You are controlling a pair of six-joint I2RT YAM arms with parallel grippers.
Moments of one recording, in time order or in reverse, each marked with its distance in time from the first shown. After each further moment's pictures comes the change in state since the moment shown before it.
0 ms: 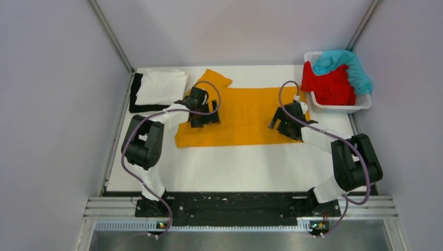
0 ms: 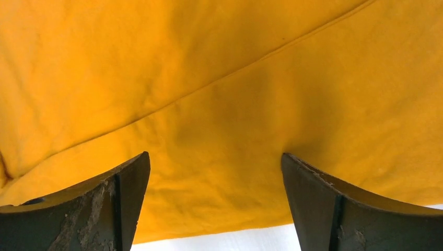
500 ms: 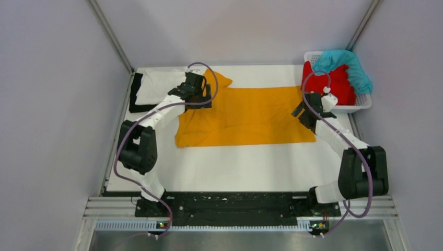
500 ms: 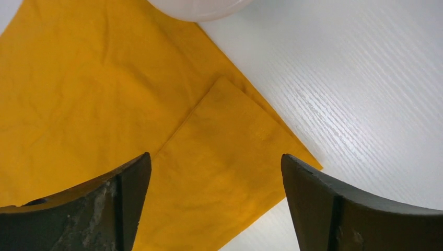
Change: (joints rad) left arm -0.002 -0.068 0.188 -0.096 -0.360 0.158; right arm -0.175 -0.055 0.135 -0.204 0.311 0.078
